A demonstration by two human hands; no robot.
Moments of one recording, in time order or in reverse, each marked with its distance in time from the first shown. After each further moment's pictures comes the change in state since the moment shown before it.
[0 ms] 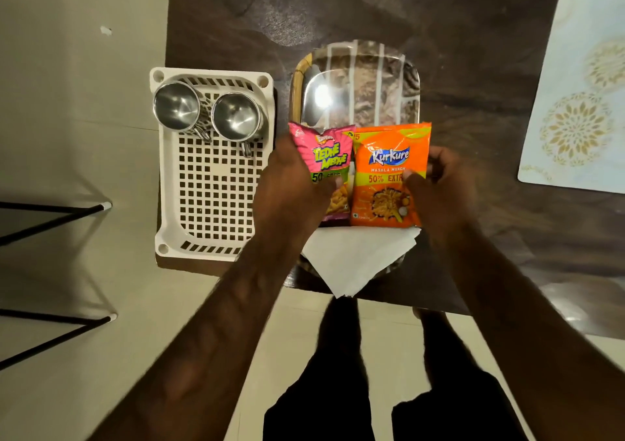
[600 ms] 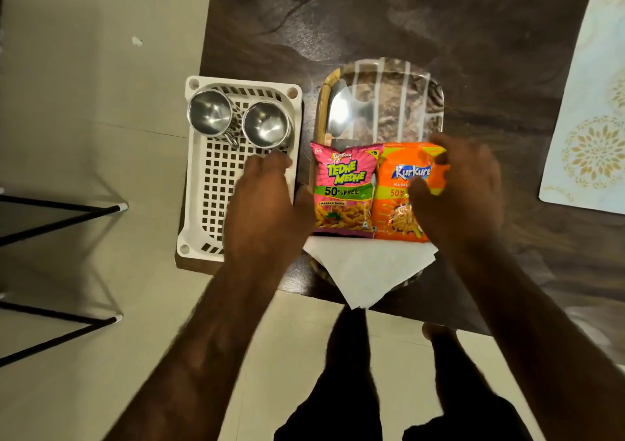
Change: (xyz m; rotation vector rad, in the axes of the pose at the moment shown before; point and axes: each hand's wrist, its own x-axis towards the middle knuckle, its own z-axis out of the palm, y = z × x) left_hand -0.033 -0.012 -0.062 0.119 0.154 0.054; right_hand -0.030 -0.046 -0.002 -0.623 0.034 -0.385
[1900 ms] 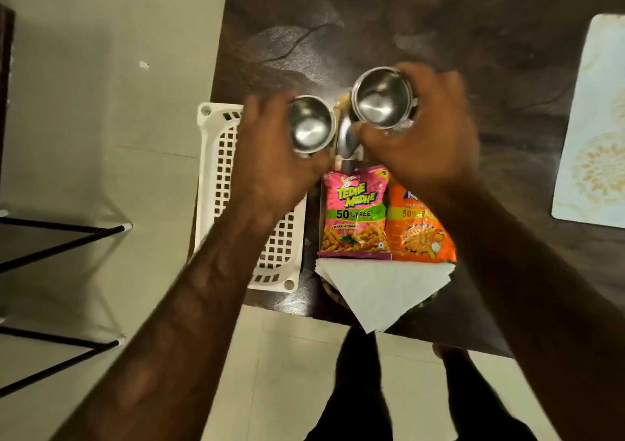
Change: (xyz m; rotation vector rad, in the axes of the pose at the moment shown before) left_hand 0.082 0.005 -0.016 -0.202 0.098 0.220; right_hand 0.053 -0.093 -0.011 0.205 0.152 -0.149
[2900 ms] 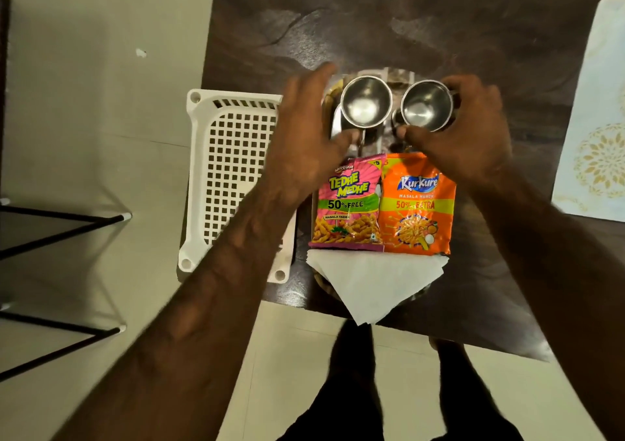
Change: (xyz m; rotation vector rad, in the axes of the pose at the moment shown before) left_hand 0.013 0.010 0.047 -0.116 -0.116 0.099; right_hand 0.023 0.090 -0.006 0.022 -0.076 0.082
